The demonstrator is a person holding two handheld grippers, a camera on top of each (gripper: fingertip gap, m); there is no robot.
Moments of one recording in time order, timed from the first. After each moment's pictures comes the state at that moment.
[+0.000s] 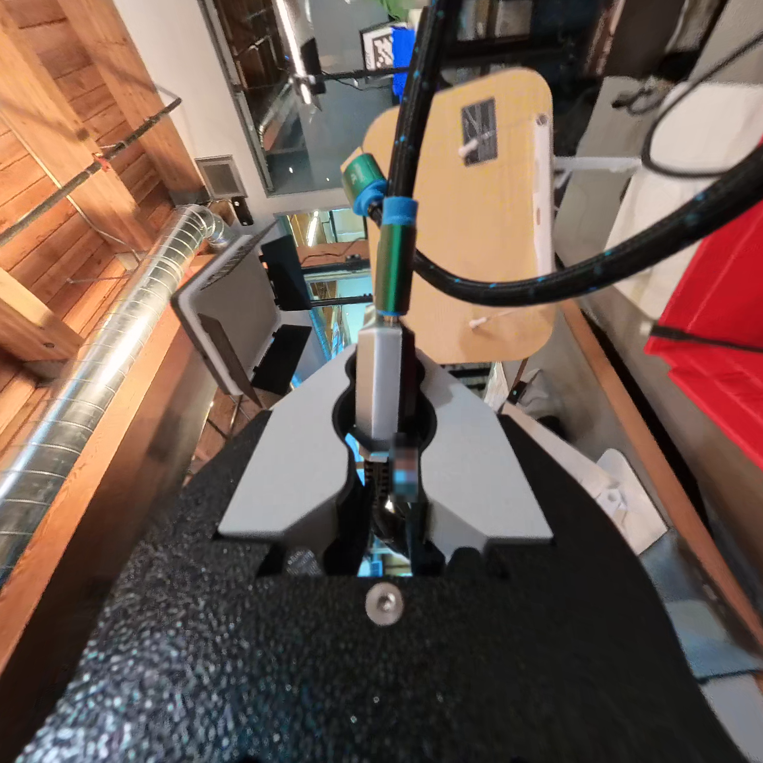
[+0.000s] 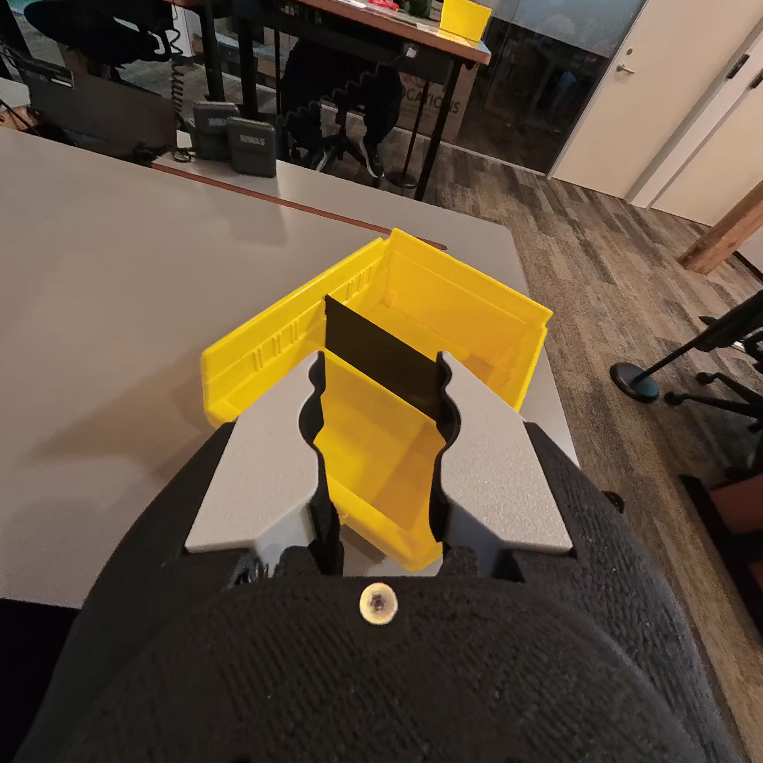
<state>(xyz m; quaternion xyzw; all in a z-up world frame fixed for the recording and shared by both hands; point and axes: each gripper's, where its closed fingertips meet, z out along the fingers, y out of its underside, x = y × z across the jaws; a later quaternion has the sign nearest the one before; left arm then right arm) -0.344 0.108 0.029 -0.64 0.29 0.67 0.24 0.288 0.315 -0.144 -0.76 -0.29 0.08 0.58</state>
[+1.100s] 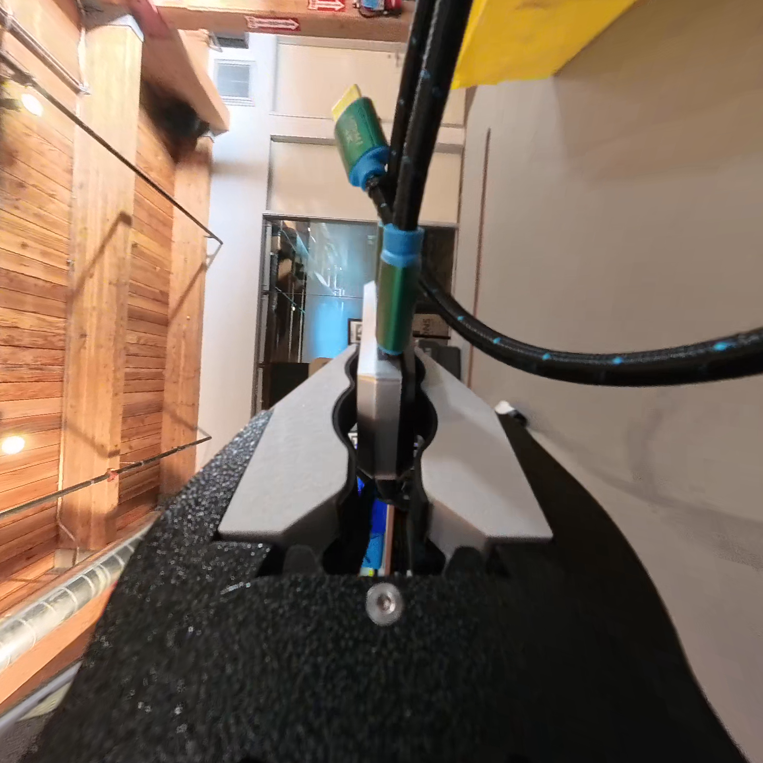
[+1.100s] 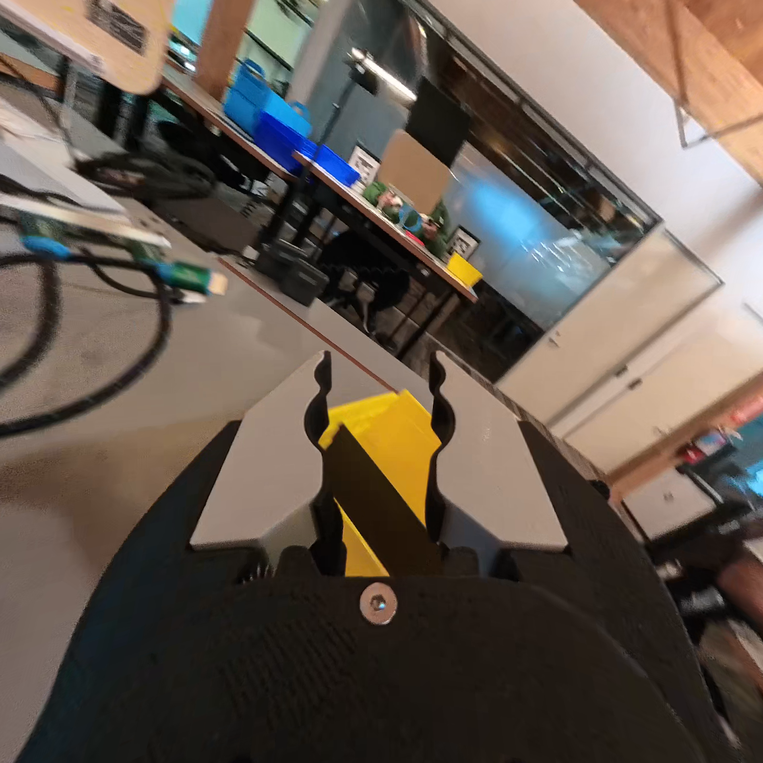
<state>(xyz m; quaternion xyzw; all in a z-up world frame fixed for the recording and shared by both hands) -0.008 0.275 -0.176 -0.48 0.50 0.47 0.55 0.221 0.290 -0.093 -0.55 -0.42 0.03 0.72</state>
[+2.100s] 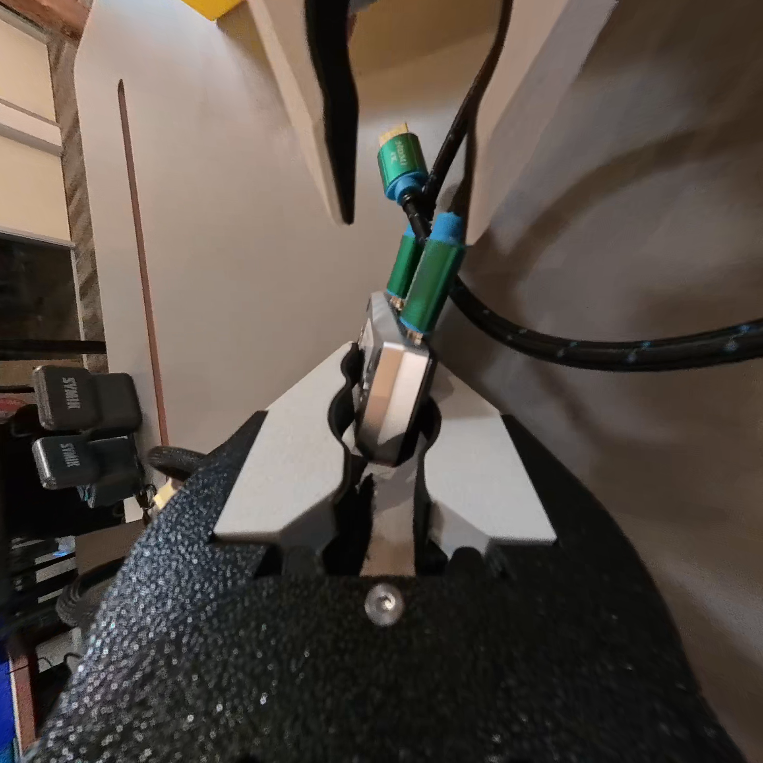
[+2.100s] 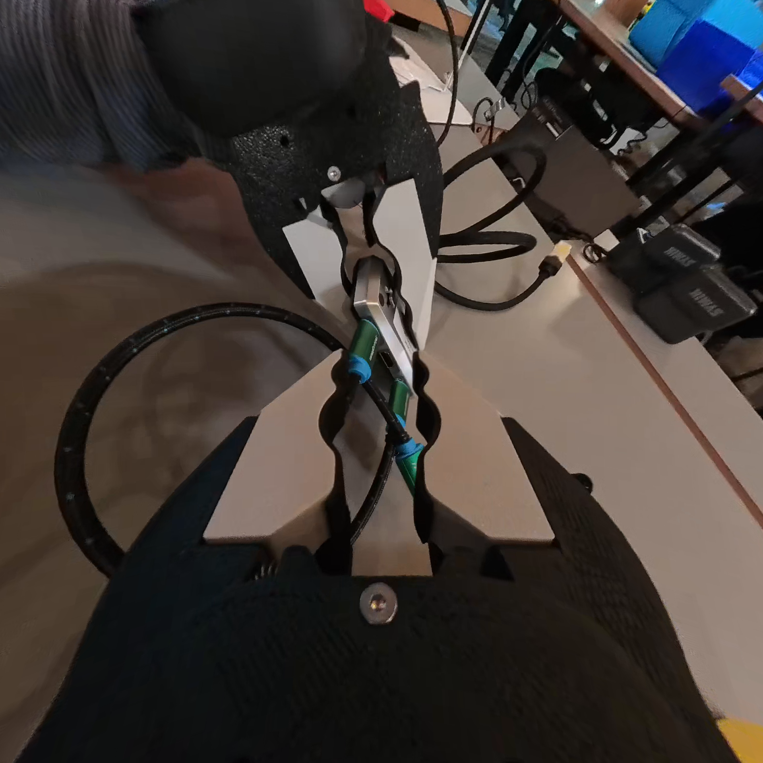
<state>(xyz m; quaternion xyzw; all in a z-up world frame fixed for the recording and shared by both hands) -0.035 0.302 -0.302 -0.68 0.62 0.08 0.37 -0.005 0.267 -0.248 -0.53 -0.67 0.25 0.46</state>
